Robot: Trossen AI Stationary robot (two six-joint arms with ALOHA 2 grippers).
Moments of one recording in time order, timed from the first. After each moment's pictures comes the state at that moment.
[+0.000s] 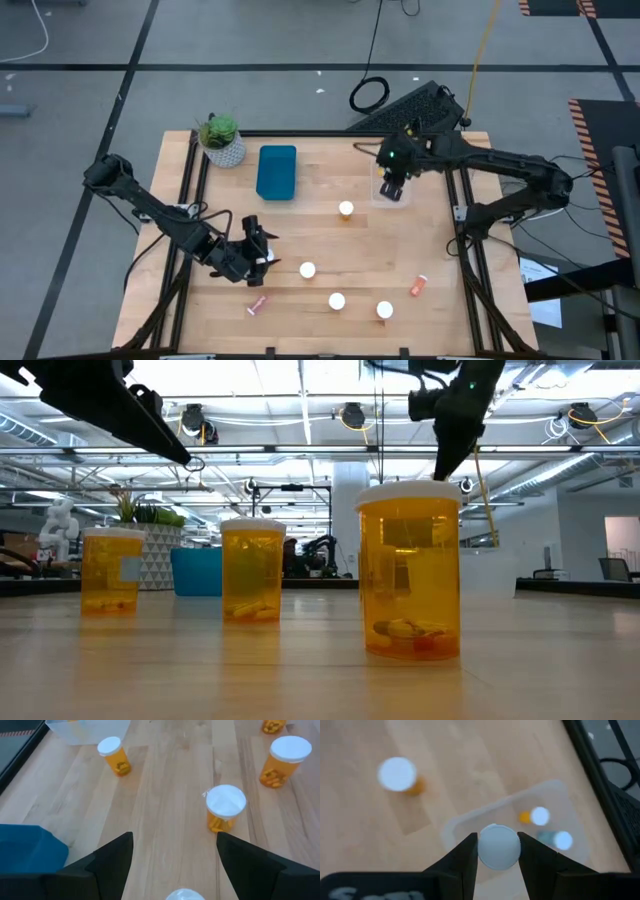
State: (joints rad) left arm -0.57 1.28 0.76 -0.33 -0.60 -0.39; right arm -0.34 1.33 1.18 -1.00 0.13 0.05
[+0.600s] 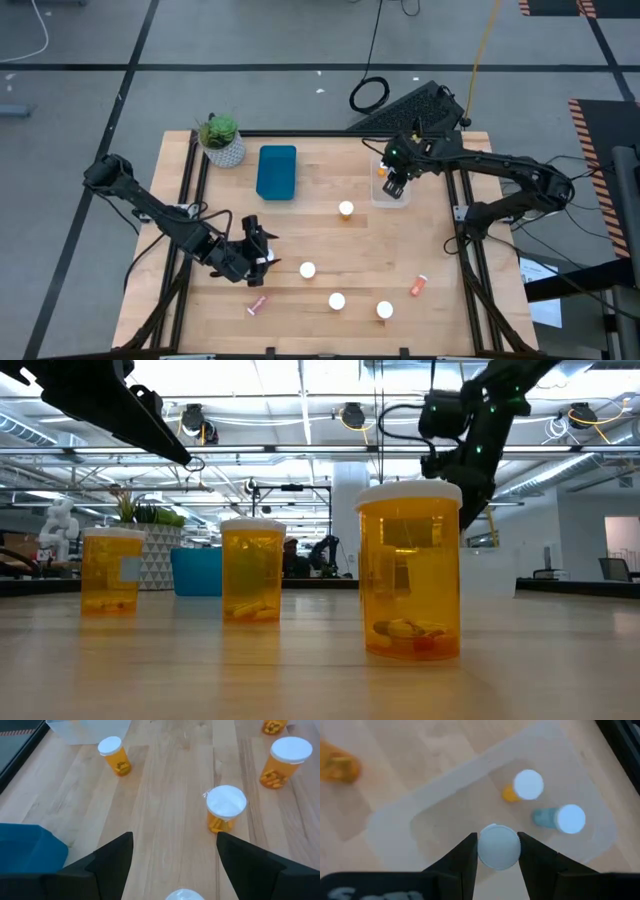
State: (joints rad) left arm -0.57 1.28 0.76 -0.33 -0.60 -0.39; right arm -0.52 1.33 0.88 -0.73 0.08 0.02
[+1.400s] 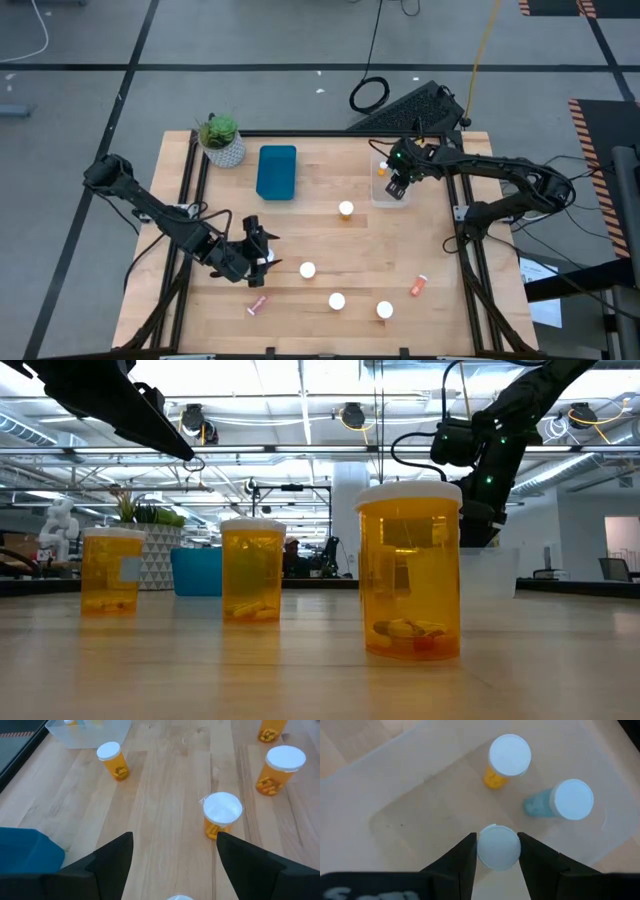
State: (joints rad) left arm -0.57 1.28 0.76 -0.30 -0.61 -0.39; right arm -0.59 1.33 0.71 -0.54 0.08 0.01
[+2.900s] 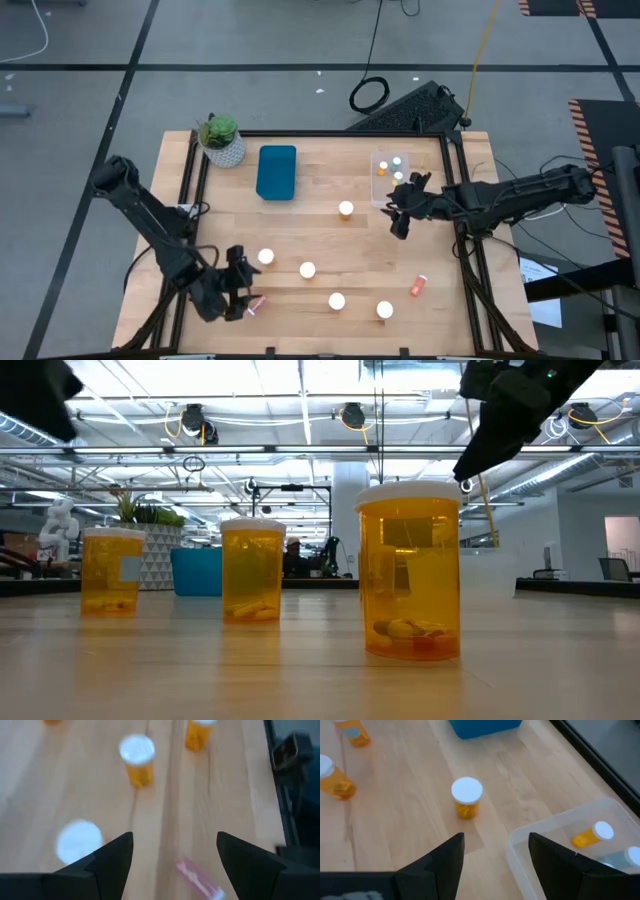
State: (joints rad) left arm -0.85 1.37 0.90 -0.55 -0.52 -0.81; right arm 0.13 0.99 0.71 -0.54 0.42 0.36
